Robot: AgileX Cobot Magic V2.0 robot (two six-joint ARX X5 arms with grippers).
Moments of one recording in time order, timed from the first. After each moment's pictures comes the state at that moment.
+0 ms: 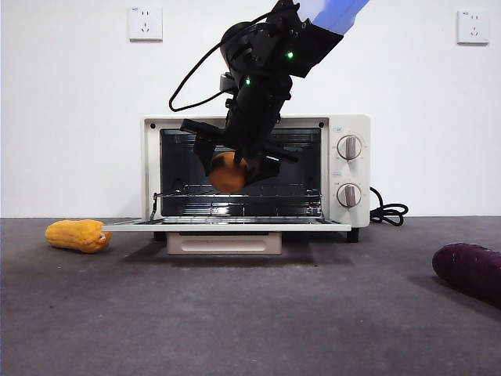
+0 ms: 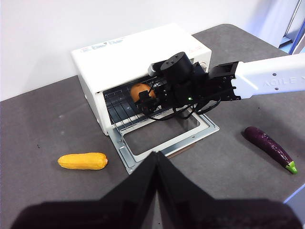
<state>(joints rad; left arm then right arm) -0.66 0.92 1.80 -1.32 -0.18 -0.06 0.62 2.23 1.81 -0.17 0.19 0.40</state>
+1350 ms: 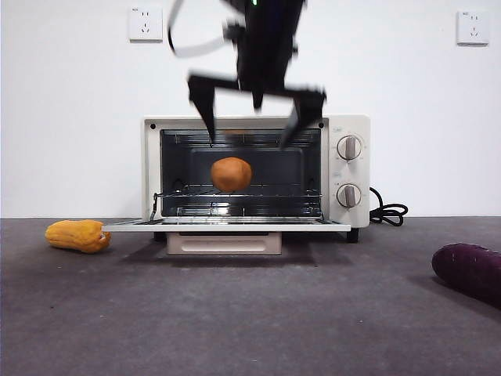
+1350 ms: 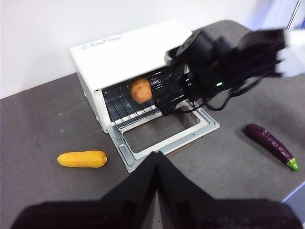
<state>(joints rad) -0.66 0.95 1.80 -1.32 -0.18 -0.06 0.71 1.98 1.81 -0.66 0.32 0.41</state>
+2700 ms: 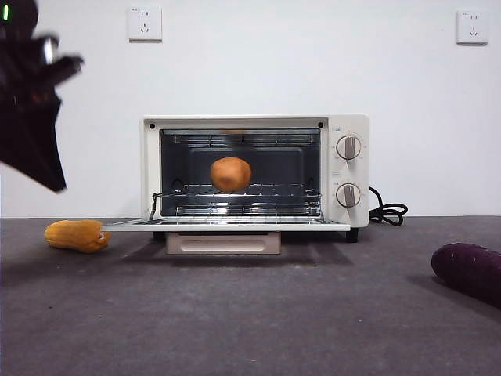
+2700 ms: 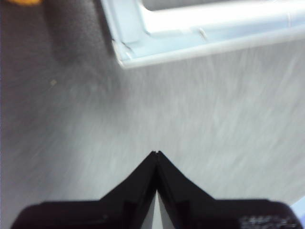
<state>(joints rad) -0.10 1.49 1.05 -0.73 0.46 -0.06 0.94 0.97 1.81 -1.36 0.46 0.20</state>
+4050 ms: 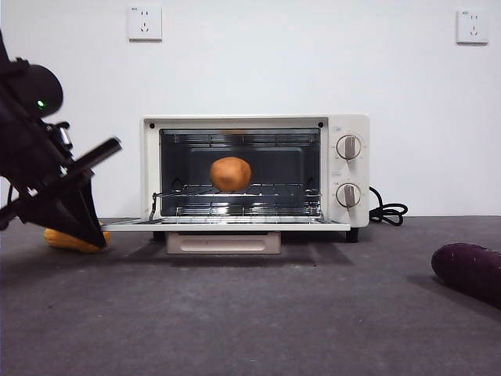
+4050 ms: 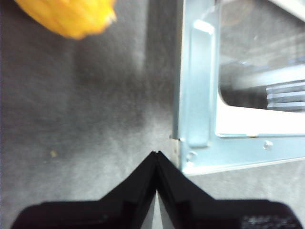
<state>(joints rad) -0.11 1.76 1.05 -0.39 0.45 -0.41 0.94 0.97 1.81 -1.36 0.46 0.20</state>
